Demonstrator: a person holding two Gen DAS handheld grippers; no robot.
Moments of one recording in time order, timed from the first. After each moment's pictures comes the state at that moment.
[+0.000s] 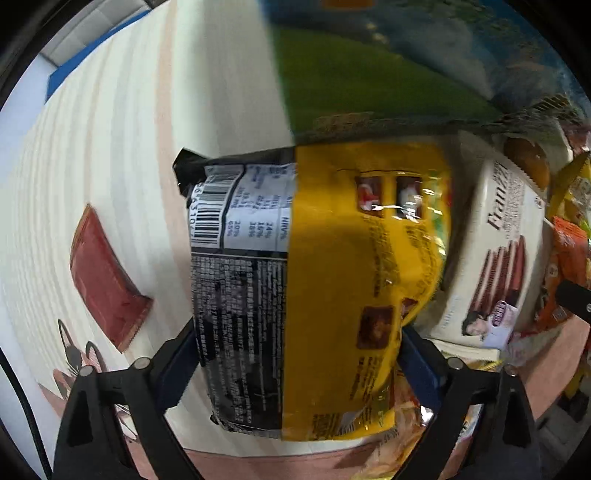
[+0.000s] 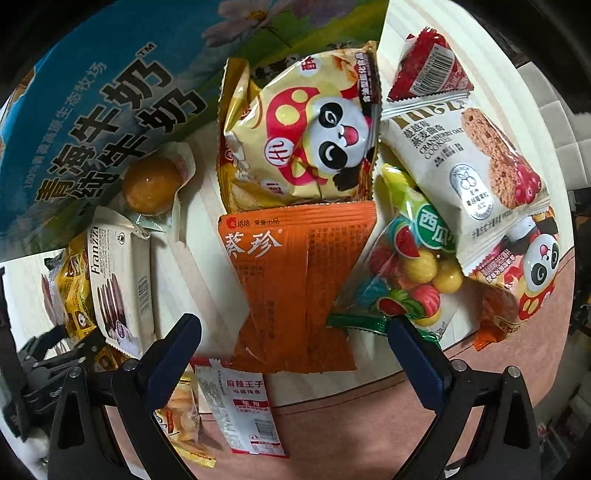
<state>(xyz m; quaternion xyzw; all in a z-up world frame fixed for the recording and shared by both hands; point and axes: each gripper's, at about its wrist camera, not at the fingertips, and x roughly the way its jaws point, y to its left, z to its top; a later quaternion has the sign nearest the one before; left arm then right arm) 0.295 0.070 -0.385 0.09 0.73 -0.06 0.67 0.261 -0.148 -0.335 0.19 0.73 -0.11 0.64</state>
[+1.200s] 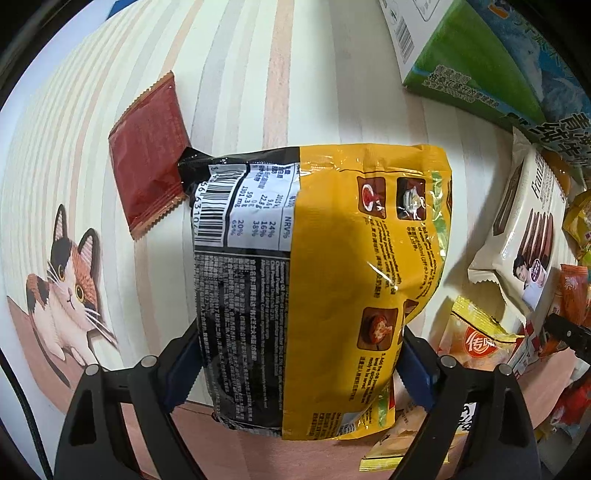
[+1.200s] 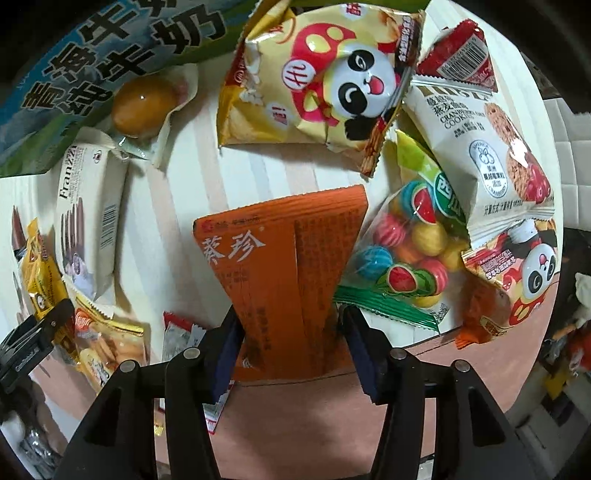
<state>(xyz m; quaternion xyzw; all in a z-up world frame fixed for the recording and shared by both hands) 0.245 0.127 -0.369 0.00 0.74 0.02 0.67 0.239 -0.115 -0.390 0.10 0.77 -0.07 0.62</state>
